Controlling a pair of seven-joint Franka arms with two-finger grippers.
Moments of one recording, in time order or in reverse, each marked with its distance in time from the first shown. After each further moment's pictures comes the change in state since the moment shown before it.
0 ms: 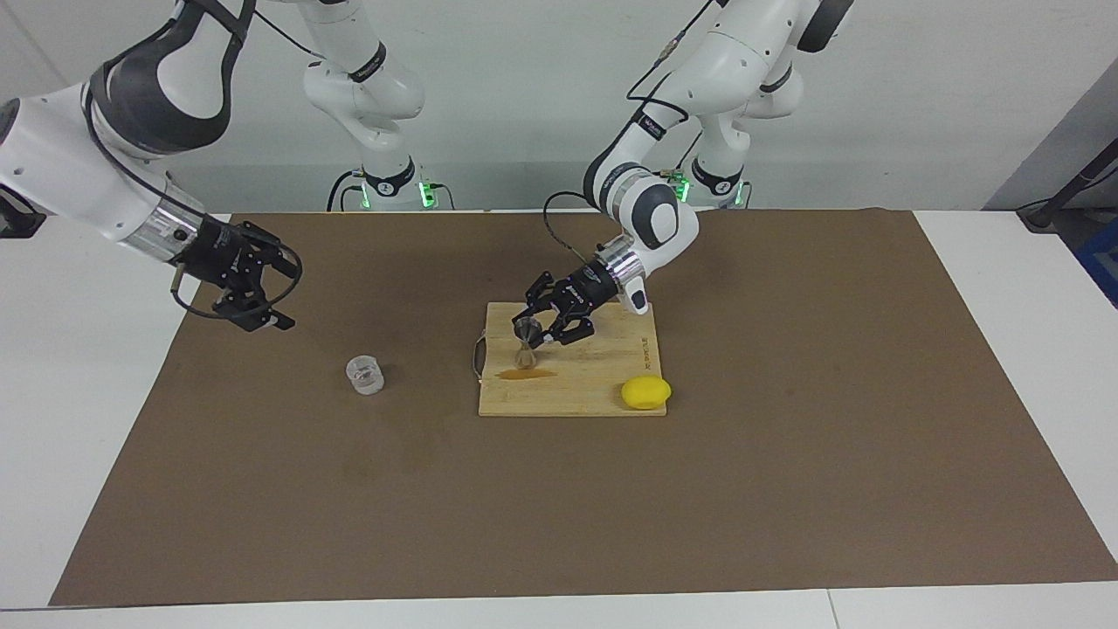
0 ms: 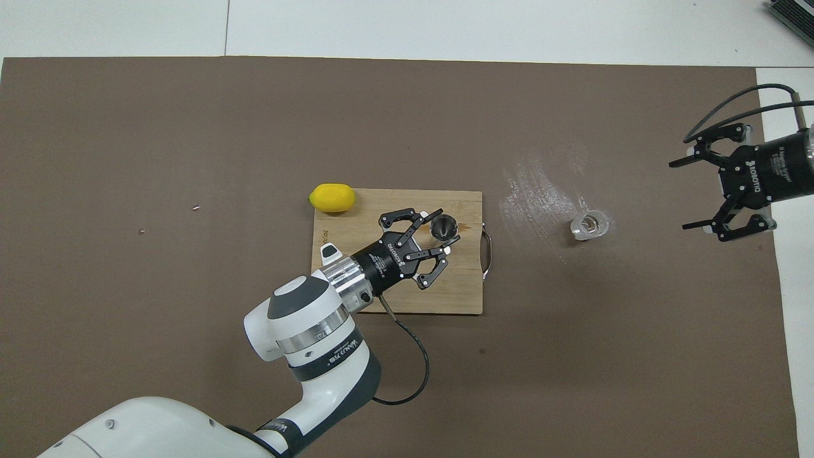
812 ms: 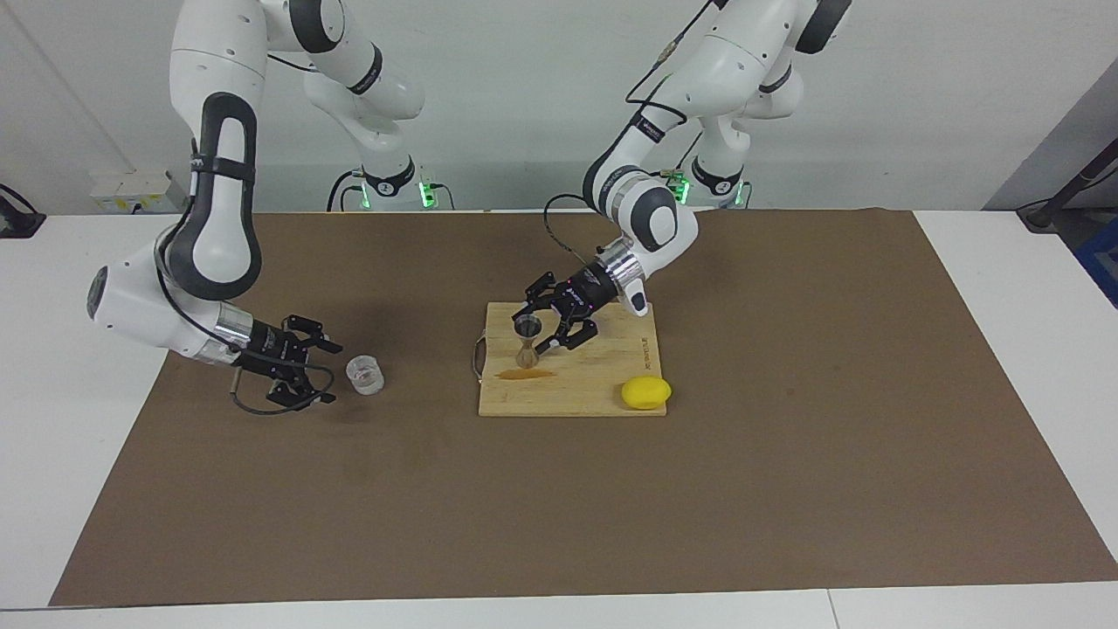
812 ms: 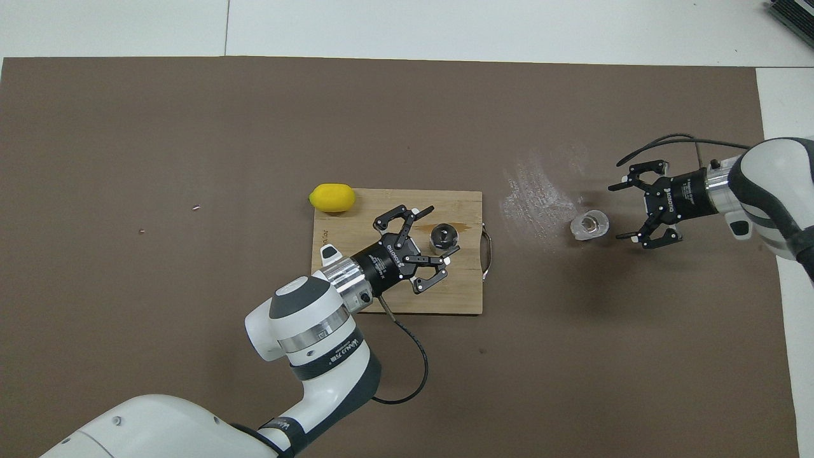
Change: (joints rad) left arm -0.030 0.006 0.034 -0.002 0.000 -0.001 0.003; right arm -0.029 0.221 0.000 -0.180 0.199 0.237 -0.230
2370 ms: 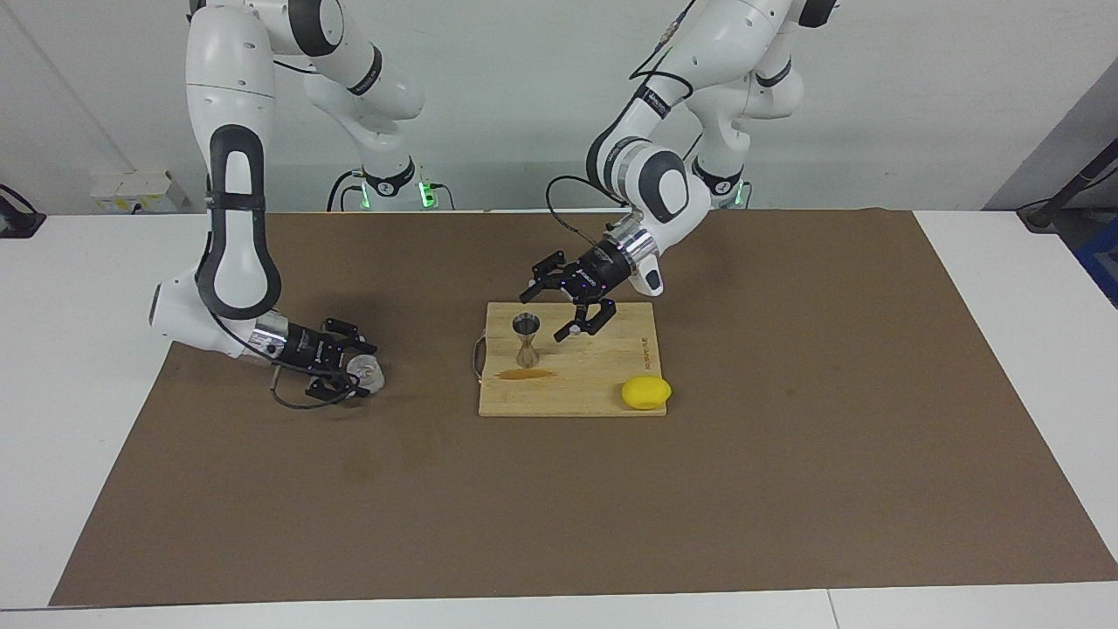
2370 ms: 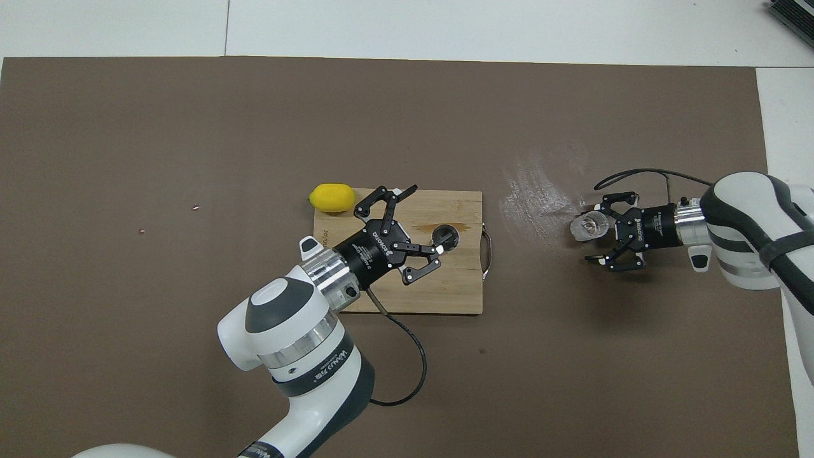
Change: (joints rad) left arm 0.023 -0.169 0.013 0.011 0.001 0.118 -0.147; right arm 0.003 -0.002 0.007 -0.183 0.205 0.080 -0.135
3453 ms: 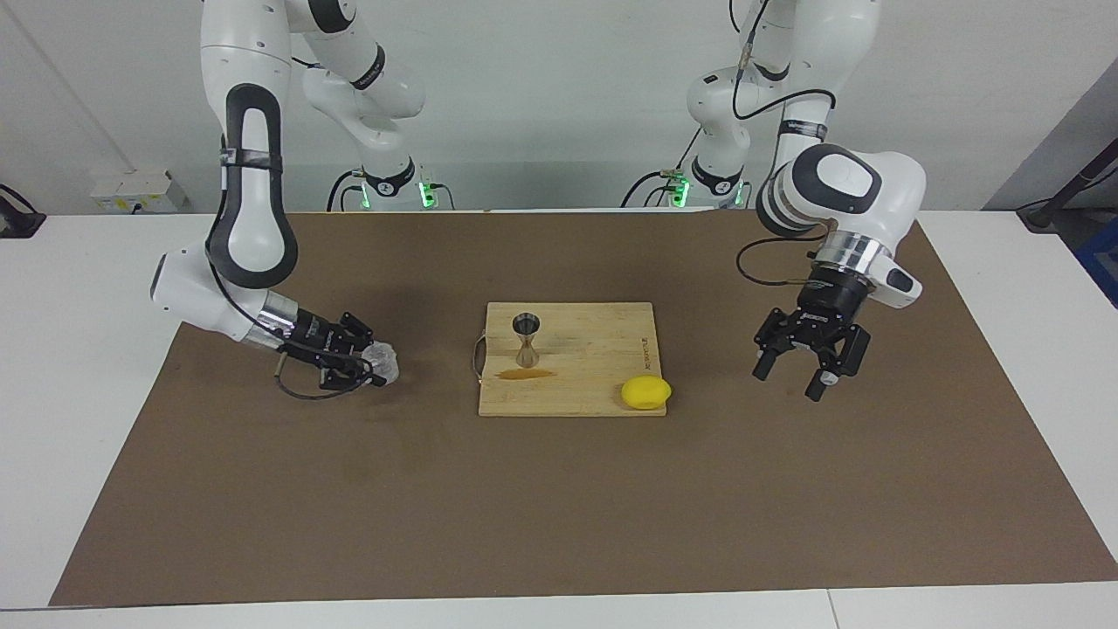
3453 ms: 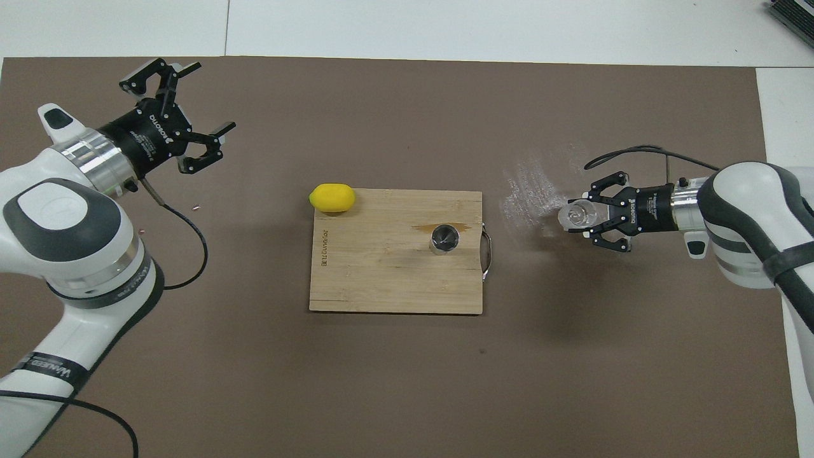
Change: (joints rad) left arm 0.475 -0.006 0.018 0.130 1.167 0.023 -0.079; right arm 0.118 -0.135 0.001 0.001 0.028 0.059 0.119
